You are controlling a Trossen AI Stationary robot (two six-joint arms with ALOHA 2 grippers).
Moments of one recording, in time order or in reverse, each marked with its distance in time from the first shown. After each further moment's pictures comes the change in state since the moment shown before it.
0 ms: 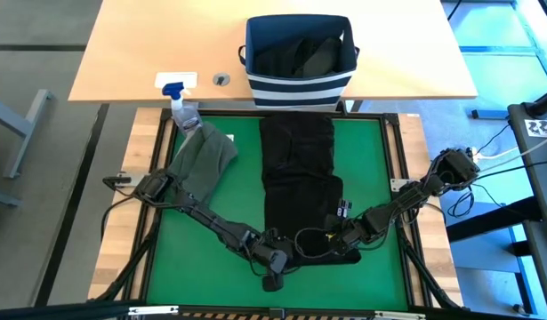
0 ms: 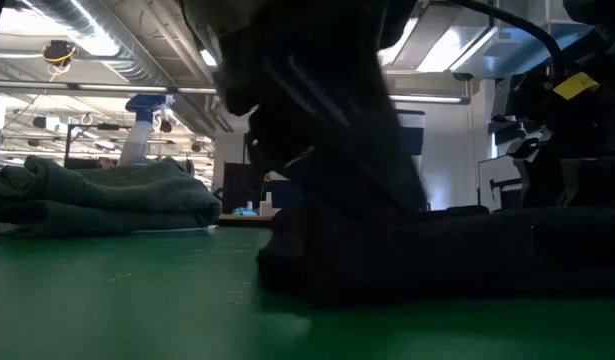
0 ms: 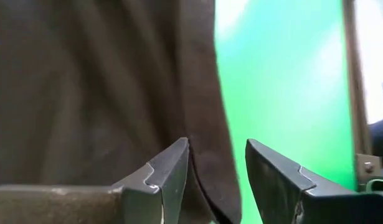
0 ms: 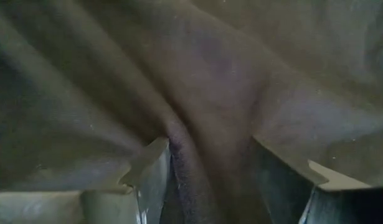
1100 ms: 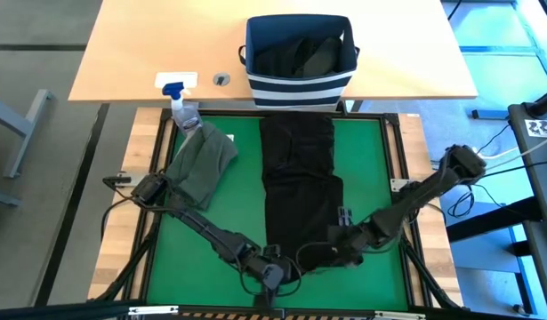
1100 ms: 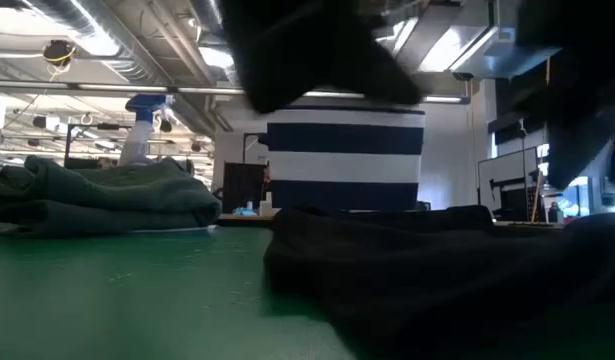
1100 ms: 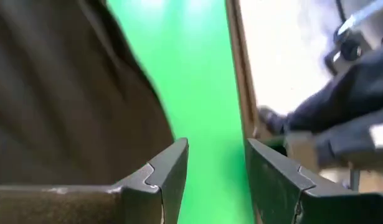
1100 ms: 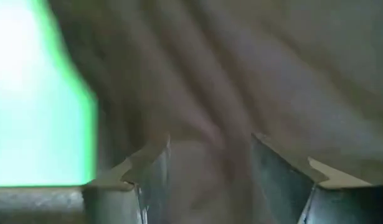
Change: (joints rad) left arm -0.078 -0.014 0.090 -0.030 0.118 0.045; right arm 0.069 -0.091 0.164 -0.173 -0.155 -0.093
